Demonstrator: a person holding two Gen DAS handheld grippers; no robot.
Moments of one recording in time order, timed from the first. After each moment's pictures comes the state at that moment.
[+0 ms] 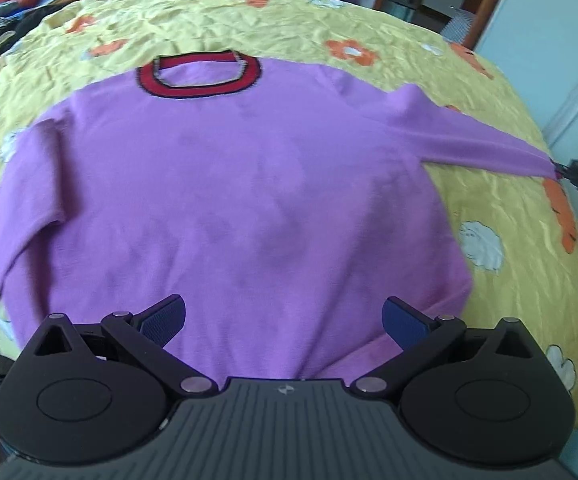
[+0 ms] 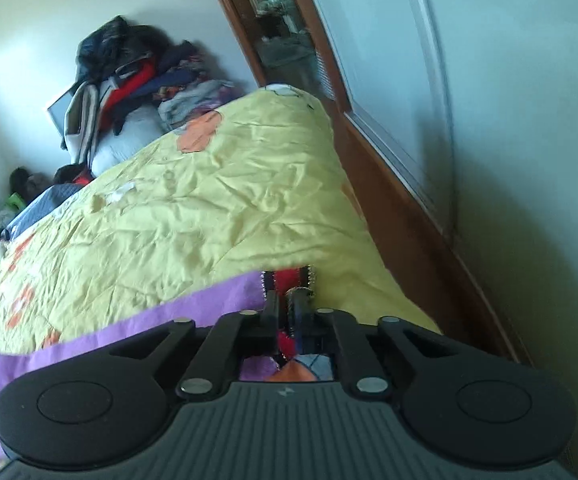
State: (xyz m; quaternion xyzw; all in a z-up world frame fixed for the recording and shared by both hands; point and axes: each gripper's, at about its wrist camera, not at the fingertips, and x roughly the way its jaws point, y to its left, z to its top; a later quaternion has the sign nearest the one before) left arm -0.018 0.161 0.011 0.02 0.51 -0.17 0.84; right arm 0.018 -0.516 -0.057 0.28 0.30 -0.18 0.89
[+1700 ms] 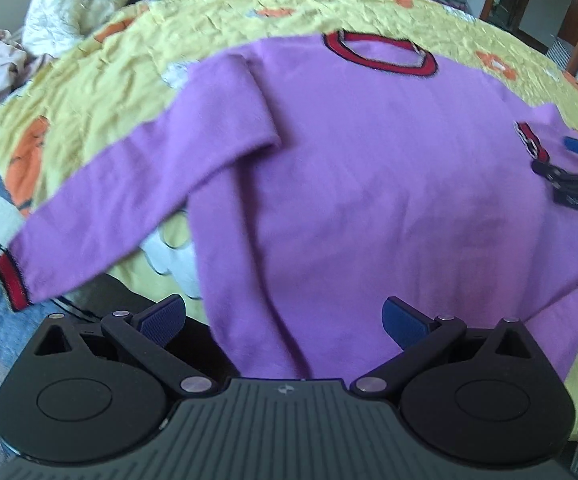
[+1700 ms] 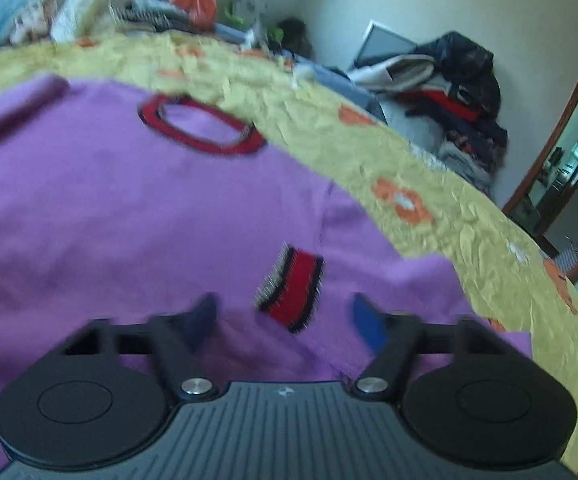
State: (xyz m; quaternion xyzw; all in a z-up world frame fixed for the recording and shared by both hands) left arm -0.035 0.296 -0.018 0.01 0.51 -0.03 0.86; right arm 0.036 -0.065 -0.049 -0.21 0.31 0.09 0.92
